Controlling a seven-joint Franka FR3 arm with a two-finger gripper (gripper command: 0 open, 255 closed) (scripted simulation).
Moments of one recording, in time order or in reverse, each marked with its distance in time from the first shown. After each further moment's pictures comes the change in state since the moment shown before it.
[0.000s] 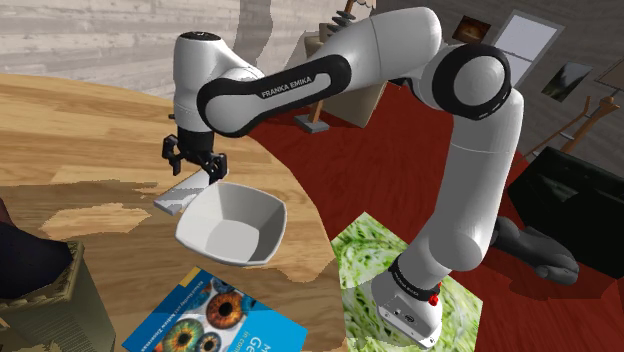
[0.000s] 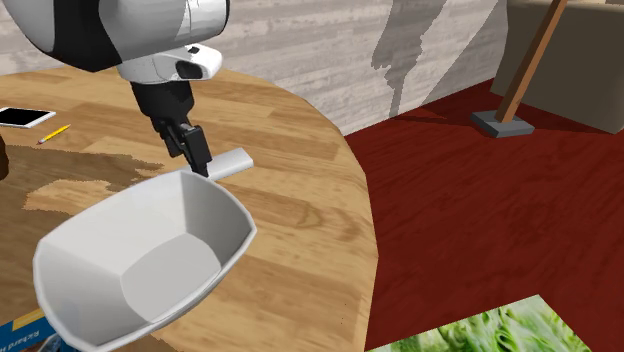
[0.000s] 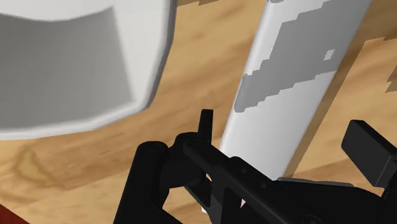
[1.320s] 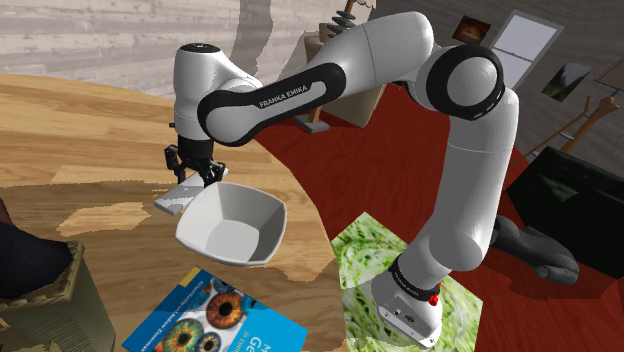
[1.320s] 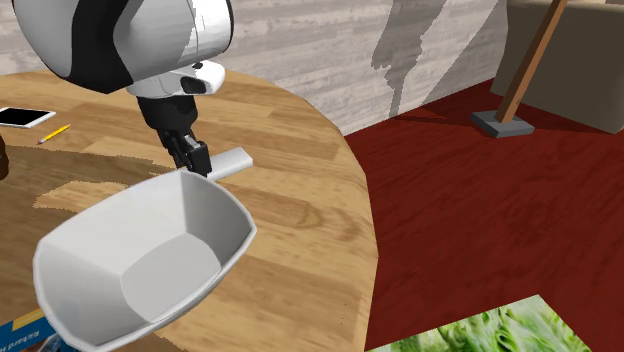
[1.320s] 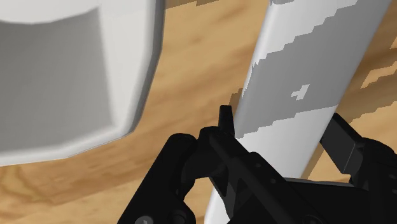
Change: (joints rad) arm 0.006 0.026 -0.009 -0.017 -0.017 0.040 0.011
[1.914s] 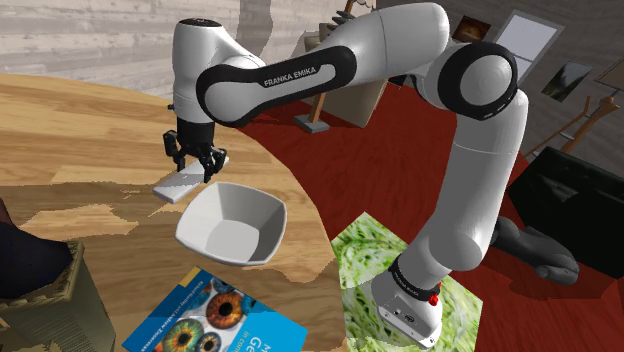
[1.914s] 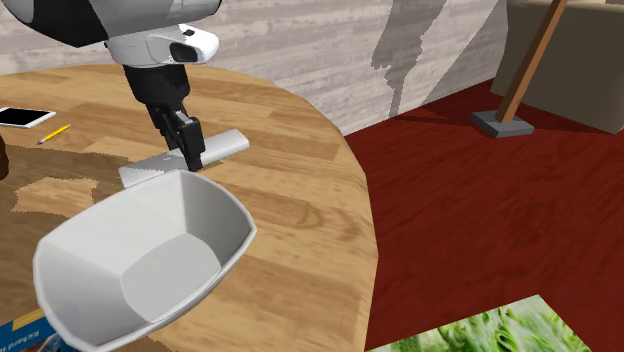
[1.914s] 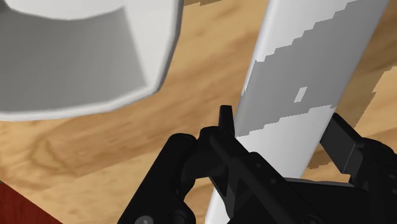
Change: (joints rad) arm -0.011 -0.050 0.017 0.040 0.034 -0.084 -0.020
